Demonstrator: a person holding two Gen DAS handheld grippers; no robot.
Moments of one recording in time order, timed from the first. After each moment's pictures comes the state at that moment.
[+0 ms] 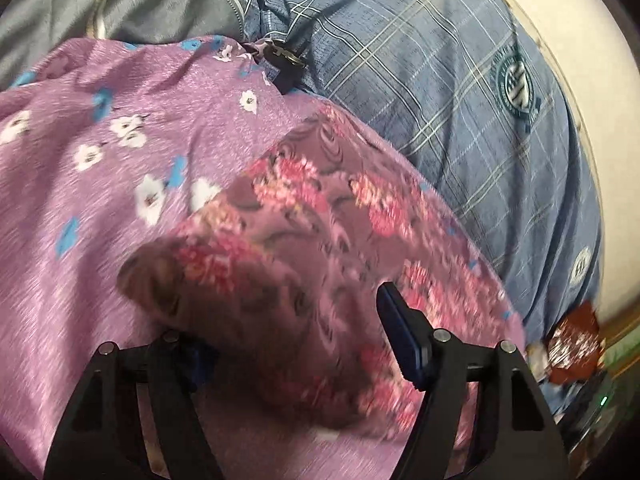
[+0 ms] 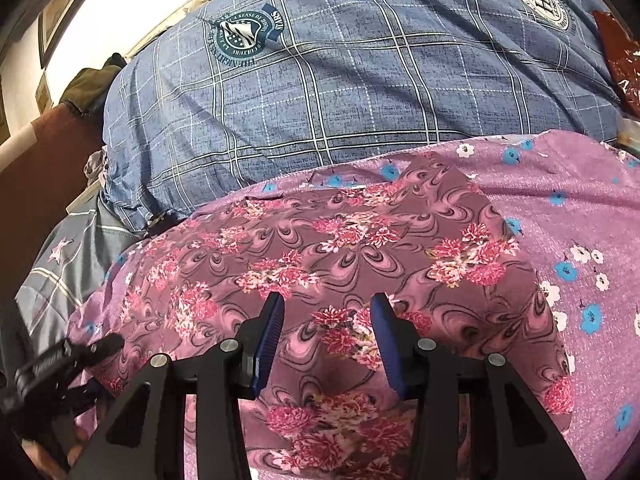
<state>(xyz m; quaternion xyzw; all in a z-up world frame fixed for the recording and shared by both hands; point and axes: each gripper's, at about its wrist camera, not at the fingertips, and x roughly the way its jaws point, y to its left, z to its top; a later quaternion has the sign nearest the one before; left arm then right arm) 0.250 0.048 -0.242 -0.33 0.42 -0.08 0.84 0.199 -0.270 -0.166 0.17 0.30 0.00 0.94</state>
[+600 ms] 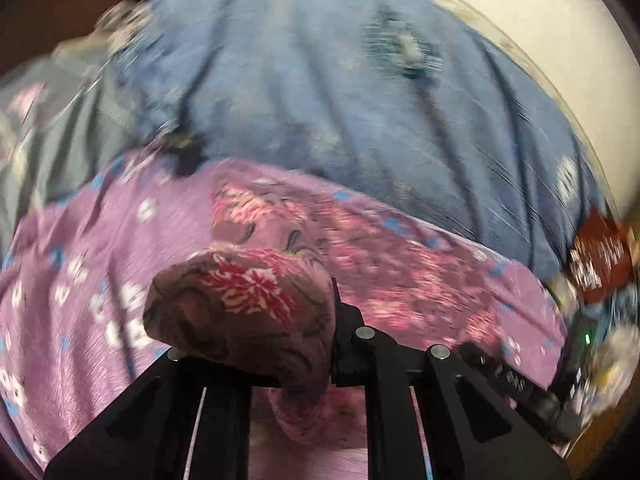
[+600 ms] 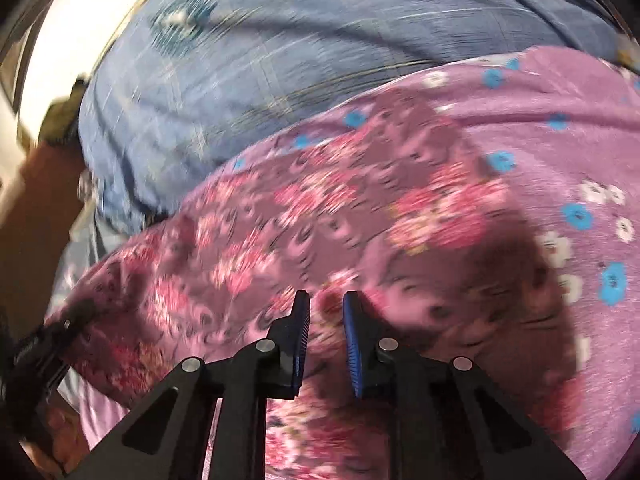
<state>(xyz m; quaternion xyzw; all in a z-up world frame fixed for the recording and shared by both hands) 0.231 -0.044 -0.142 -0.13 0.35 -0.14 0.92 0.210 -0.328 -0.194 0.28 0.37 0.02 0.89</state>
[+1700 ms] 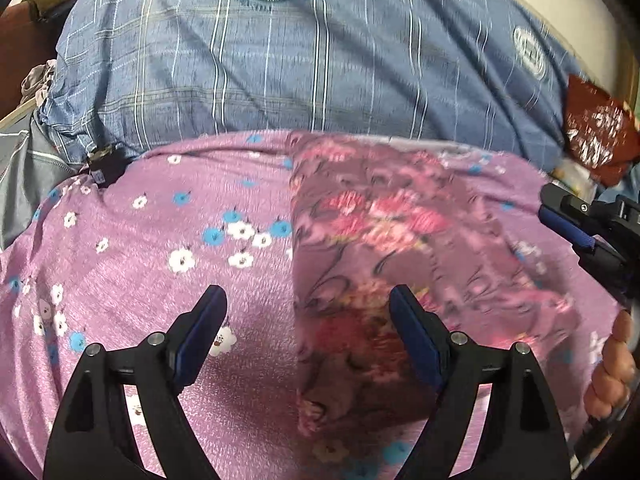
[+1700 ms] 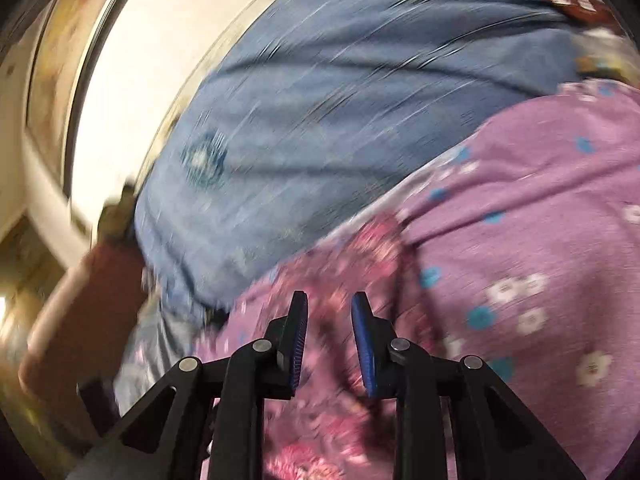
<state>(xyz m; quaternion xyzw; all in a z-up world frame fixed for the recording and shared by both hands) 0.209 -0.152 -0.189 0.02 0.38 -0.17 0.91 0.158 -0.423 -0.158 0.35 0.24 0.08 0.90</state>
